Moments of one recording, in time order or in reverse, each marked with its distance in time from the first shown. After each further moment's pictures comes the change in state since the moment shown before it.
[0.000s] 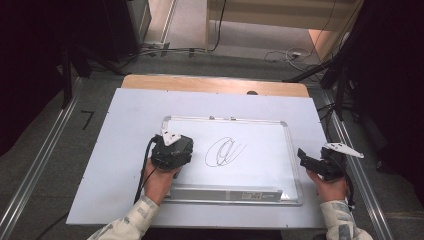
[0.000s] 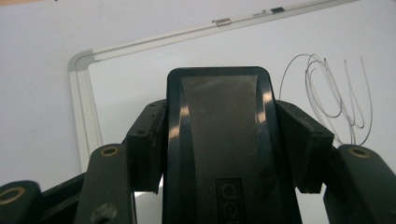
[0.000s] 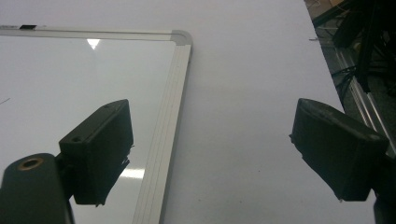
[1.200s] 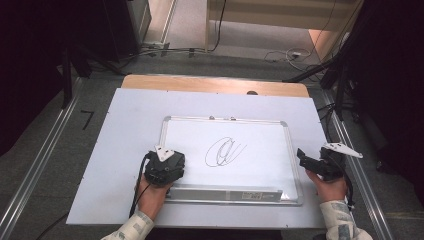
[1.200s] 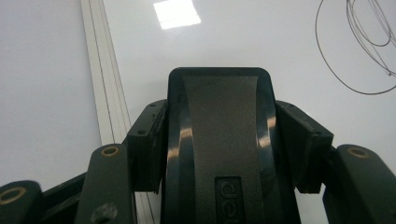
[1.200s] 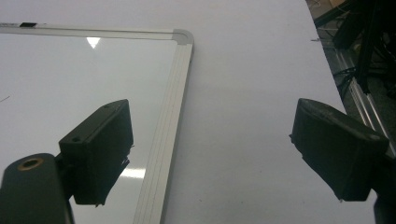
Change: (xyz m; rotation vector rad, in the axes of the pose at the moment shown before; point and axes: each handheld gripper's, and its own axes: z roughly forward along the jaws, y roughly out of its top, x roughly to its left) left arm 0.007 -0.050 -0.005 0.085 0.057 -0.023; right arm 0.001 0.000 0.001 0.000 0.000 -0.007
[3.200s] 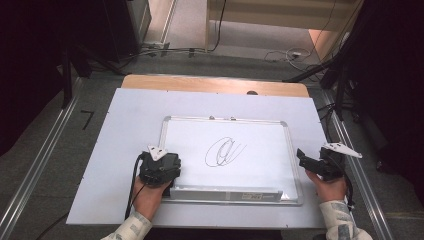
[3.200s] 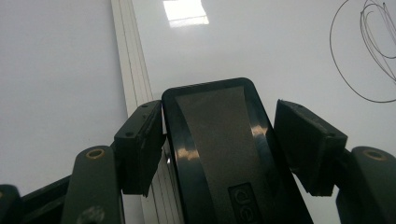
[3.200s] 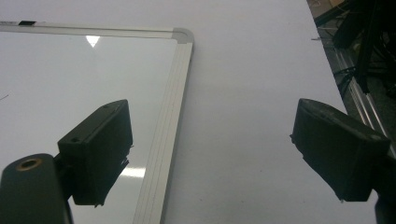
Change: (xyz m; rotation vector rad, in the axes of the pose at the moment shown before) left arm 0.008 -0.001 -0.010 -0.005 0.030 -0.066; right arm 0.000 0.000 0.000 0.004 -0.004 -0.003
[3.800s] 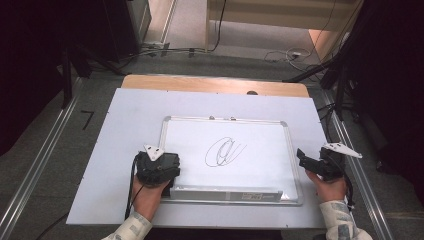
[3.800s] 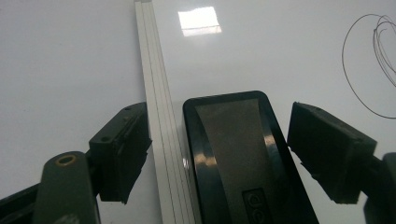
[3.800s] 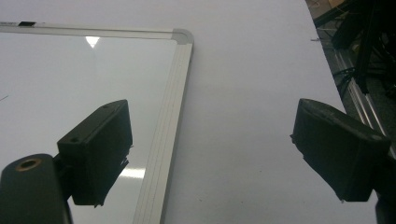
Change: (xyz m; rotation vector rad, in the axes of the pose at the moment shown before) left arm 0.001 0.002 -0.007 -0.039 0.055 -0.020; right arm 0.000 0.000 0.000 -0.001 -0.002 0.000
